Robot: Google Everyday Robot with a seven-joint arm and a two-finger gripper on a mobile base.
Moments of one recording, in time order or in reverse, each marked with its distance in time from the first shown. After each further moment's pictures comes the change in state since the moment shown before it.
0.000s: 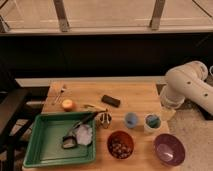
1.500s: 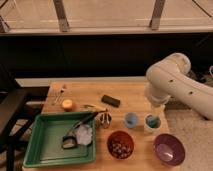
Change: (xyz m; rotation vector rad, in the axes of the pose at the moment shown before) arm -0.095 0.003 -0.045 0.050 0.033 -0.367
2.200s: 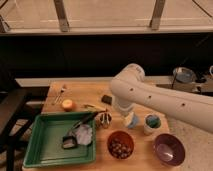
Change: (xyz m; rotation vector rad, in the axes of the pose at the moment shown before) arm -0.129 -0.005 0.053 -0.076 -0.115 -0.311
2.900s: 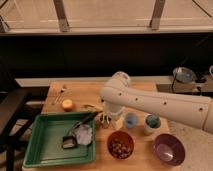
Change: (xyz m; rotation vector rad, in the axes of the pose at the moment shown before) arm -0.022 -0.023 0.045 -0.026 -0.039 -0.025
